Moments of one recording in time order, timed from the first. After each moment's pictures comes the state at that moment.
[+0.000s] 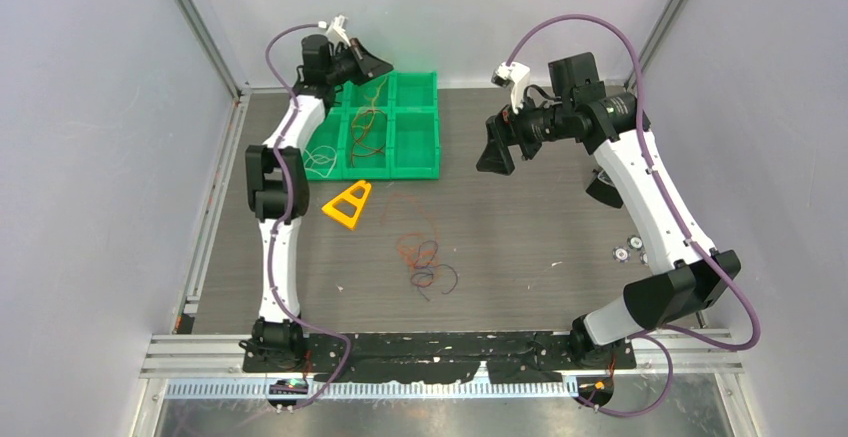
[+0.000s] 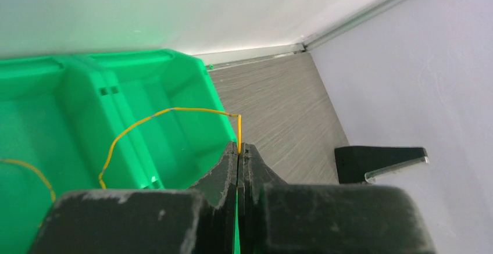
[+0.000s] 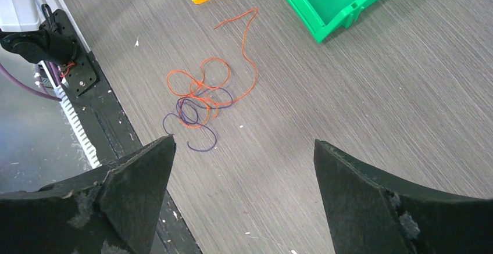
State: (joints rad) left arm -0.11 2.44 2.18 0.11 0.71 -0.69; right arm 0.31 1.49 1.71 -1.02 -0.65 -0.29
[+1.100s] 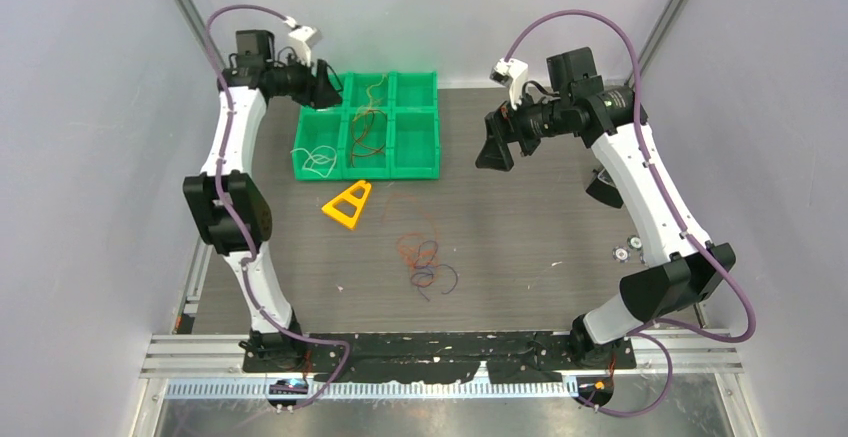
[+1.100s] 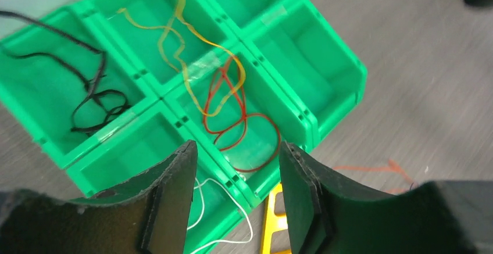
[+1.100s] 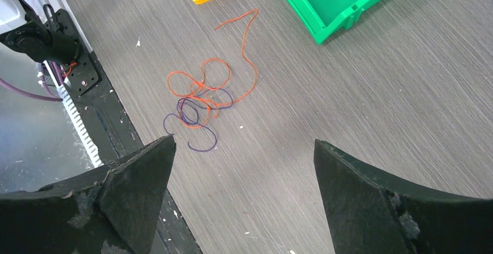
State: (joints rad) left arm 0.07 2.01 1.99 -0.64 0.76 0.20; right arm 0.31 1.53 1.76 -1.05 -0.66 -0.30
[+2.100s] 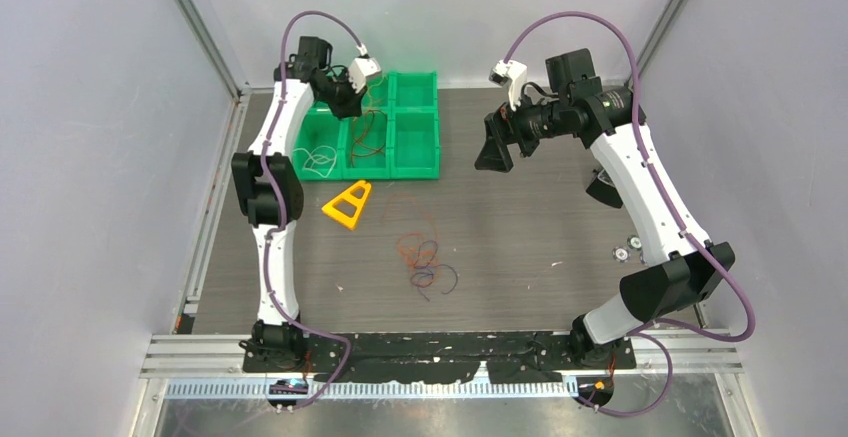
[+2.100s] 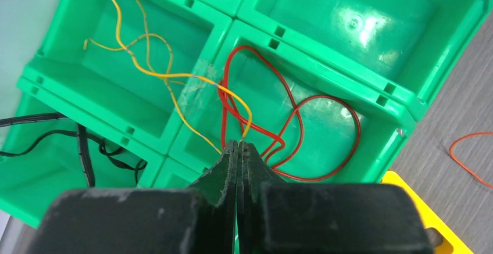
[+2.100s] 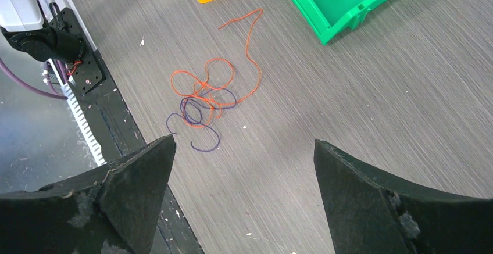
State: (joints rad) left arm -0.10 2.33 2.31 -0.96 0.58 0.86; right arm 0.31 1.53 1.75 -1.05 -0.67 -0.30
